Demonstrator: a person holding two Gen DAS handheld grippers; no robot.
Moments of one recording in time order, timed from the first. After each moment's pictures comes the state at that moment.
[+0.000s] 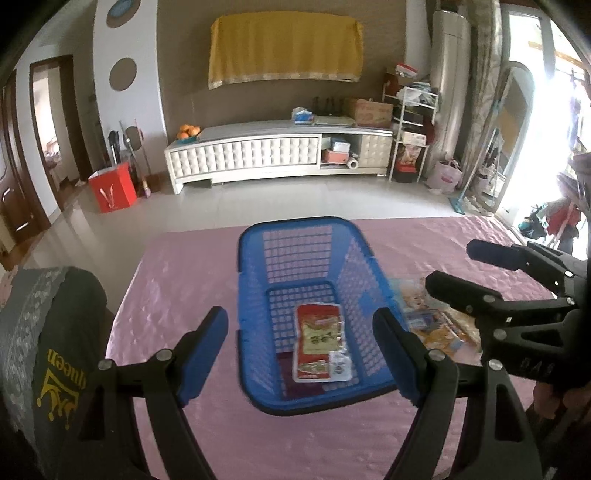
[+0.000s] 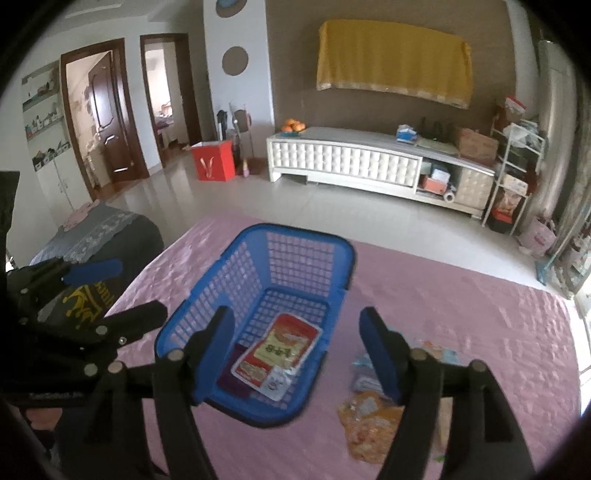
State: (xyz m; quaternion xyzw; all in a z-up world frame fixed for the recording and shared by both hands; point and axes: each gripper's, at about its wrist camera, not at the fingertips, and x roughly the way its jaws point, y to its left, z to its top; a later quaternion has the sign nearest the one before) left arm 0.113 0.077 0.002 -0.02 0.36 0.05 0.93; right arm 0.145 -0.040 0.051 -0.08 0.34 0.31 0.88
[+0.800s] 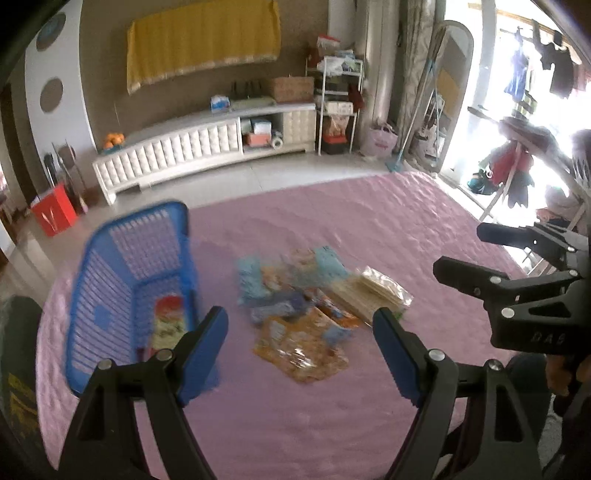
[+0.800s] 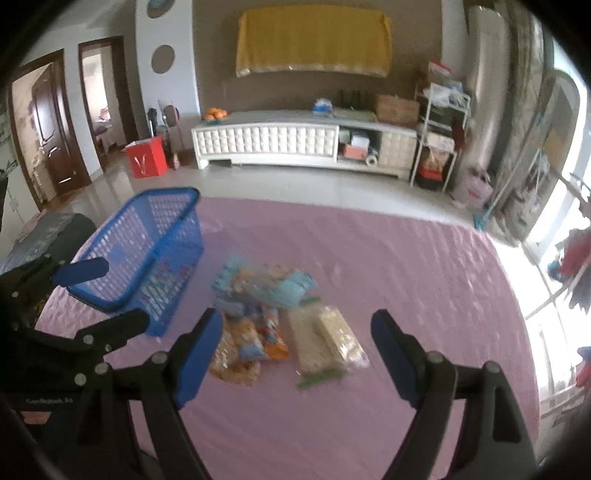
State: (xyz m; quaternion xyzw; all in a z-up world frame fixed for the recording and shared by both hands) left arm 0.147 -0.099 -0.048 0.00 0.40 -0.06 0.91; right arm 0.150 -0.211 0.015 -0.07 0.39 0.19 0.90
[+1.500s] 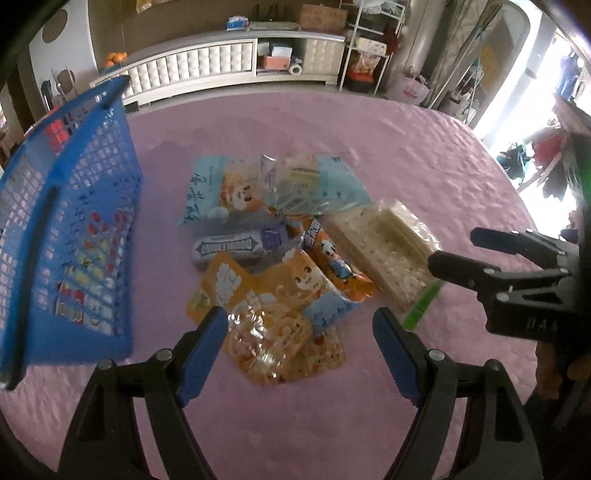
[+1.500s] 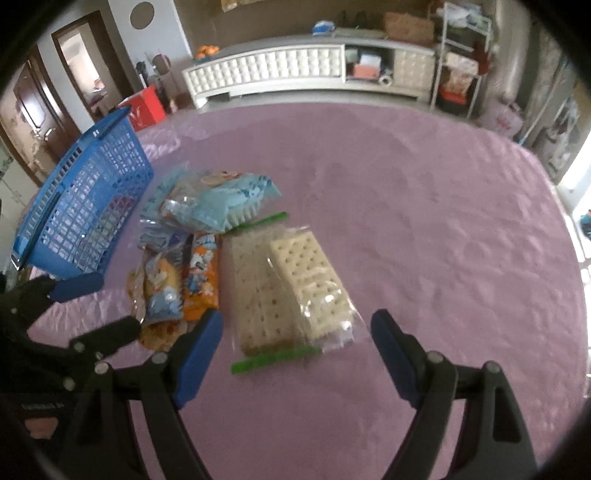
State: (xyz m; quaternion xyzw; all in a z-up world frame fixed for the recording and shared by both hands) left arm 0.215 -0.131 -0.168 -0.05 0.52 -0.03 0.85; right arm 0.232 -0.253 -0.112 -0.05 0.51 0.23 0.83
